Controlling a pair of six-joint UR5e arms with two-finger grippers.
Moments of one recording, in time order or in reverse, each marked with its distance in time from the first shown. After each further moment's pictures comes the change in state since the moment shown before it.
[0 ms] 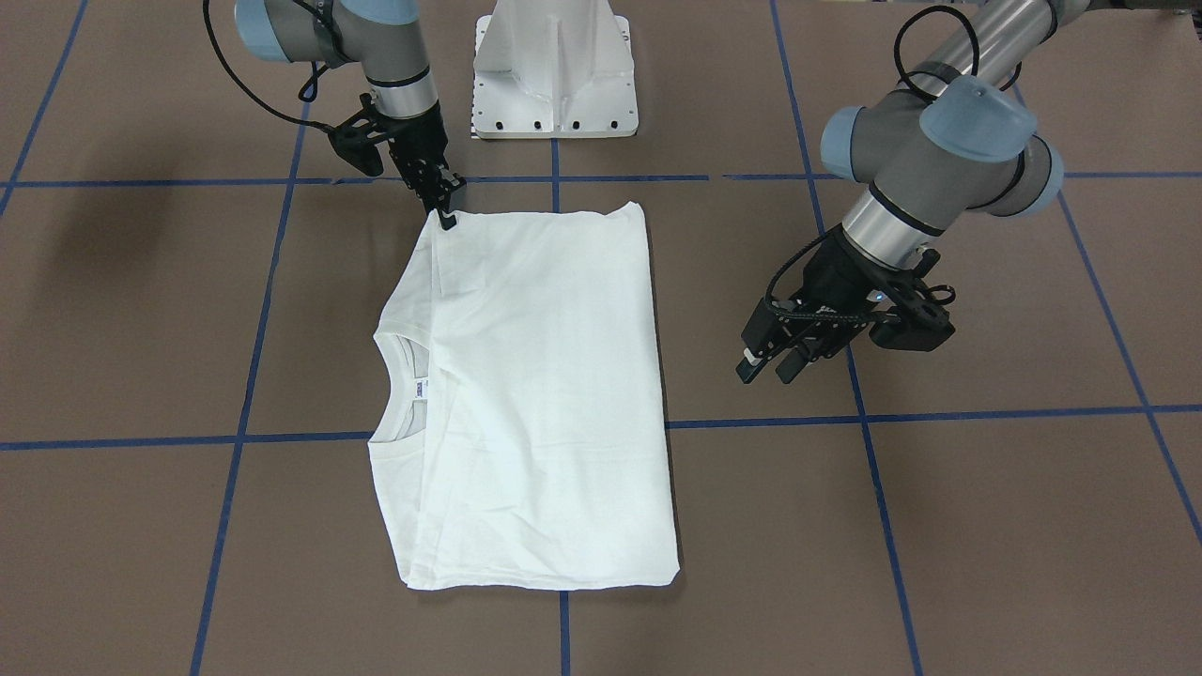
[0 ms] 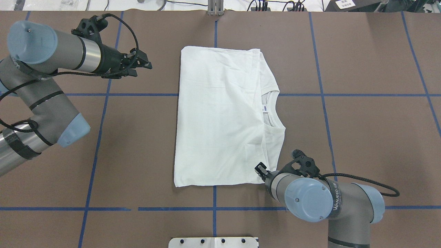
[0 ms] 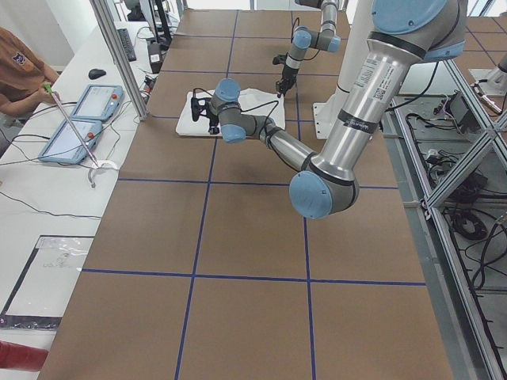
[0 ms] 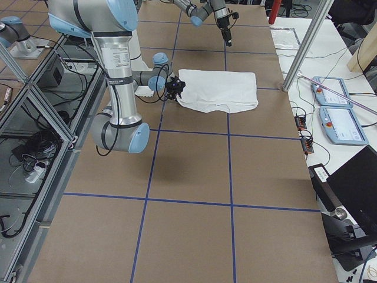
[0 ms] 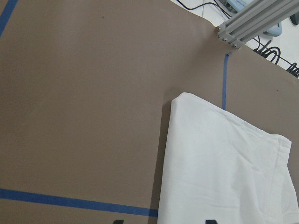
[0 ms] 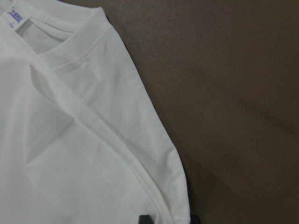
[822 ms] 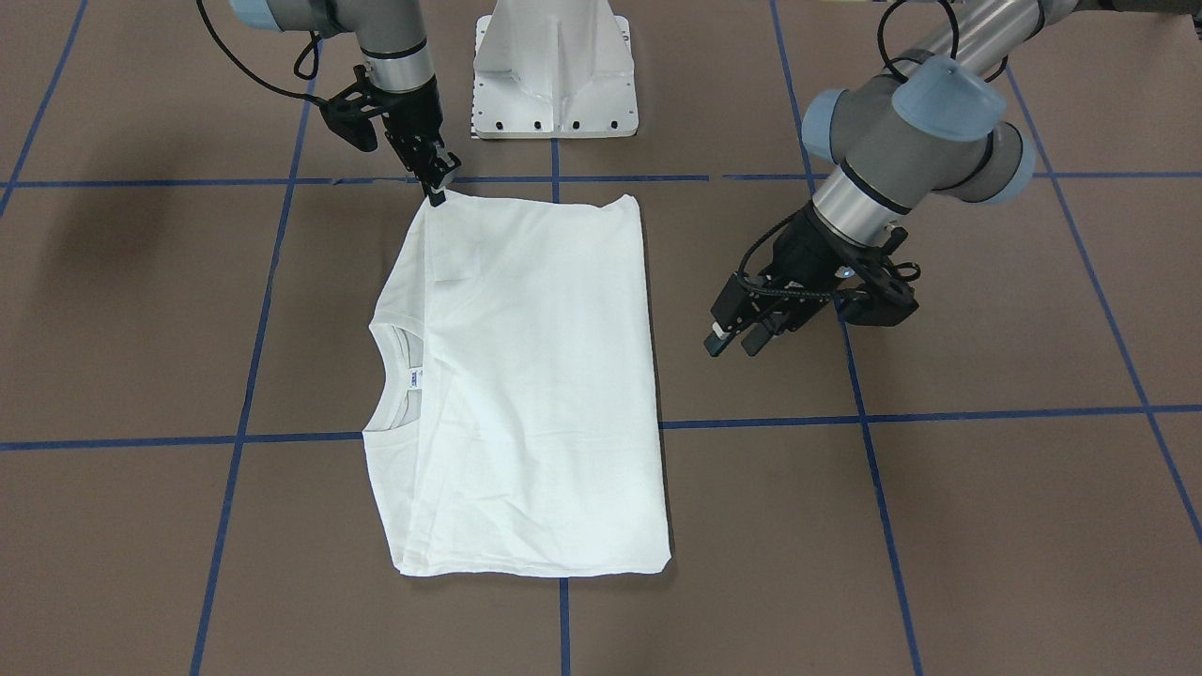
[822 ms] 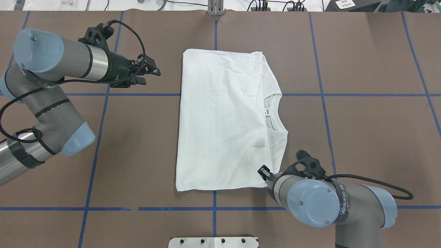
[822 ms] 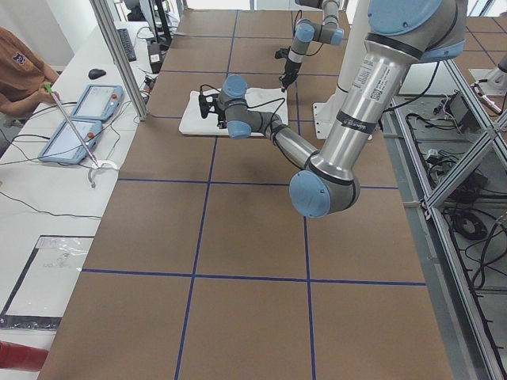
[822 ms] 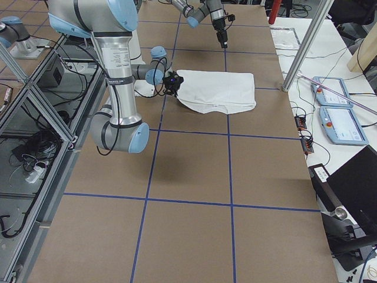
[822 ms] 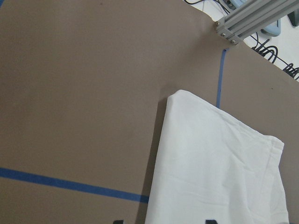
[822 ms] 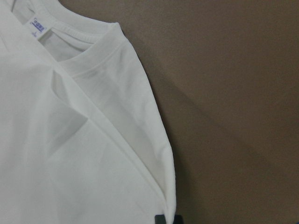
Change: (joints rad) left arm 0.088 0.017 -0.086 0.004 0.003 -0.173; right arm -0.015 -0.001 0.101 -0.130 0.010 0.000
